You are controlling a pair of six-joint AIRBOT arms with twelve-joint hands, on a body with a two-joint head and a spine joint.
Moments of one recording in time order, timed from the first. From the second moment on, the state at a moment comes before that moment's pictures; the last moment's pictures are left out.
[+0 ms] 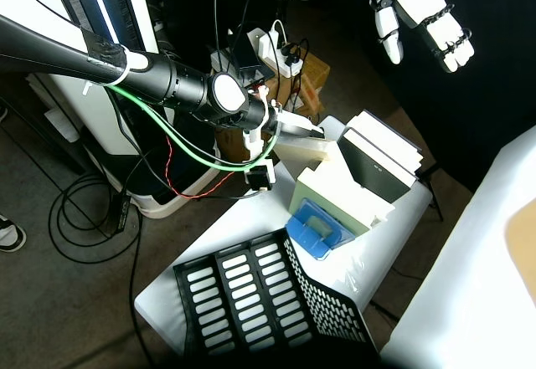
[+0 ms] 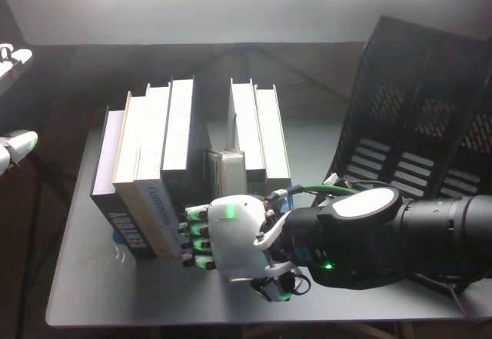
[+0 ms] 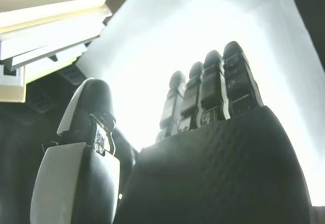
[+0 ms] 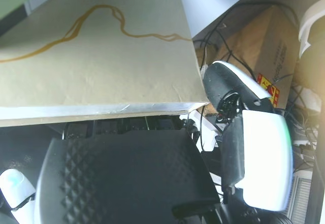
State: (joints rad) left arm 1.08 -0.91 1.20 -0.54 -1.08 0.94; right arm -0.51 -1.75 1.50 -1.32 -0.02 -0.76
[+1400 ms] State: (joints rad) left arm 1.09 -0.93 1.22 -0.55 -1.05 0.92; right arm -0.51 -1.75 1.50 -1.27 -0.03 -0.76
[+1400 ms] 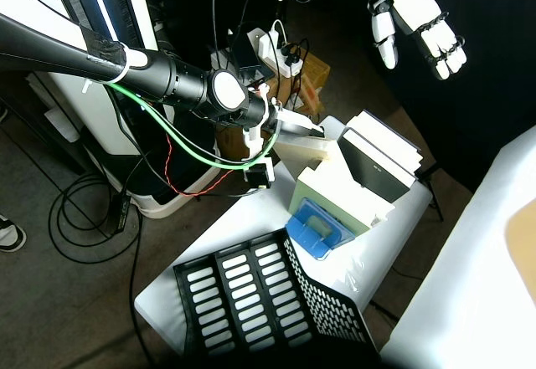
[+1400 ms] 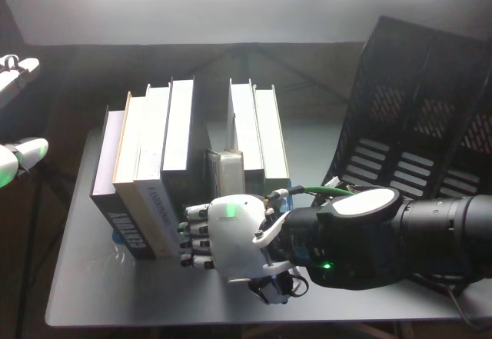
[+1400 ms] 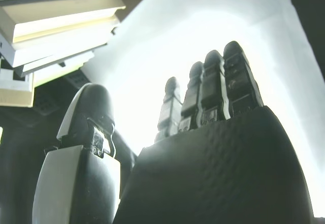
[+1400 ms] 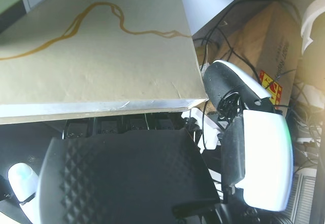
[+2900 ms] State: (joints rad) left arm 0.97 -0.96 1.31 -0.43 -0.93 0.91; right arm -0.44 -1.69 1.50 -1.22 0.14 -0.79
